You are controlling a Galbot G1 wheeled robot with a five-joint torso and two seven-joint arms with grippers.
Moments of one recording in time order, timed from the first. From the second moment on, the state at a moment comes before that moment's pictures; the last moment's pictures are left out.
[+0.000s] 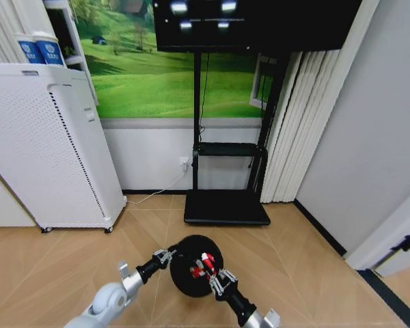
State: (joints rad) left arm 1.21 -0.93 -0.14 -1.68 -0.88 -0.07 0.58; right arm -1.68 1.28 0.26 2.08 0.24 0.15 -0.34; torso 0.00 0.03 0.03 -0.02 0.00
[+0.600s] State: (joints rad) left arm 1.27 -0.98 -0.19 -1.70 -0.88 -0.08 0.54; right arm -1.62 1.30 0.24 1.98 0.22 0.16 -0.26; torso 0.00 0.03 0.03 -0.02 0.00
